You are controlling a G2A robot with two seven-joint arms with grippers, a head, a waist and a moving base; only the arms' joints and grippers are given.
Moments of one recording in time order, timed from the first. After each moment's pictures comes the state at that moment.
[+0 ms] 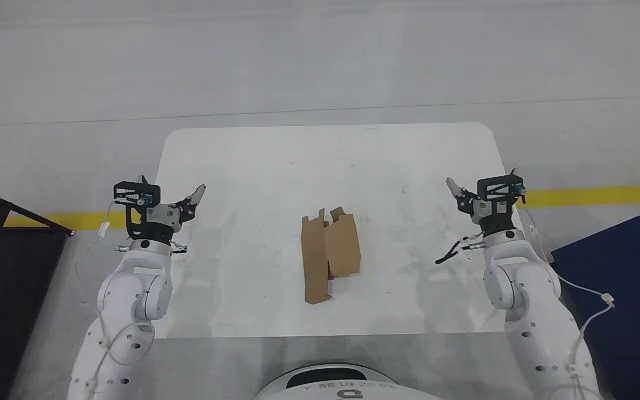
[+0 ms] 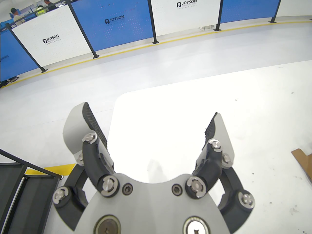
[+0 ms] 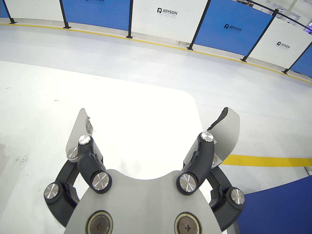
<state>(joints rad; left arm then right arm) 1.73 -1.15 -1.60 -1.80 1.33 0.00 0.00 -1.73 -1.15 1.60 -1.80 -1.33 0.00 0.00</state>
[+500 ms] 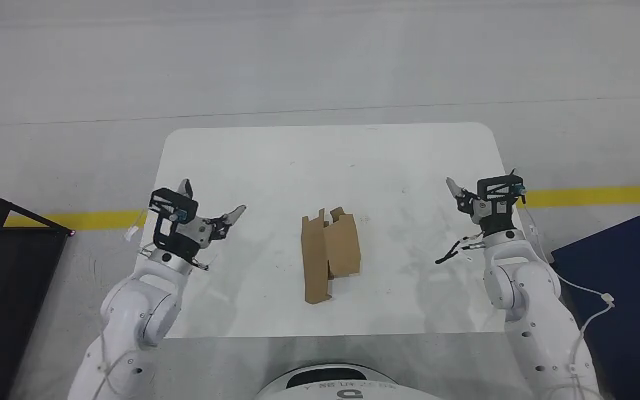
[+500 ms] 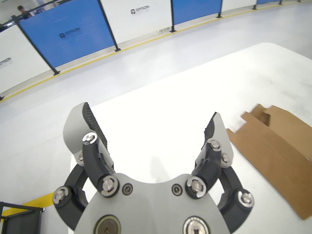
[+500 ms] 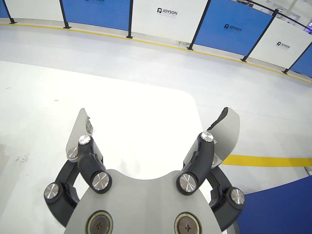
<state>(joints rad) 1.86 -1.14 -1.56 -2.03 1.34 -0.27 -0.09 -1.73 -1.15 1.60 -1.80 -1.33 0.00 0.00</state>
